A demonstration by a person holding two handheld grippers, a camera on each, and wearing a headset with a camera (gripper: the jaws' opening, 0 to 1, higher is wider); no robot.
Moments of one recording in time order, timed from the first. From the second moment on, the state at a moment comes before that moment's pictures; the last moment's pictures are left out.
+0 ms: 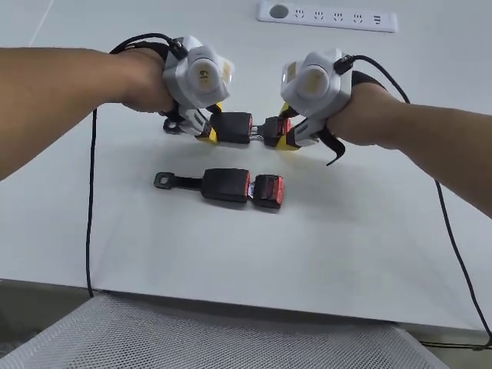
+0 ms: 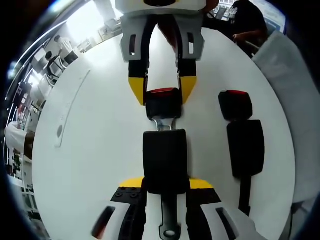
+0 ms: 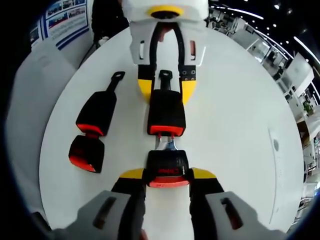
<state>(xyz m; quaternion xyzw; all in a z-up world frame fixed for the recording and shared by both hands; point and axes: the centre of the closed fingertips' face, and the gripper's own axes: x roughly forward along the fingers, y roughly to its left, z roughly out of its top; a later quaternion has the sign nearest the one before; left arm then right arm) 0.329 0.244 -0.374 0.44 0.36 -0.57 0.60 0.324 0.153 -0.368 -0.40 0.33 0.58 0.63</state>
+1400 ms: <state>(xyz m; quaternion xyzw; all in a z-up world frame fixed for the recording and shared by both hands) 0.325 0.243 -0.371 0.43 0.36 -0.57 0.60 0.321 0.170 -0.362 -0.38 0.33 0.57 0.65</state>
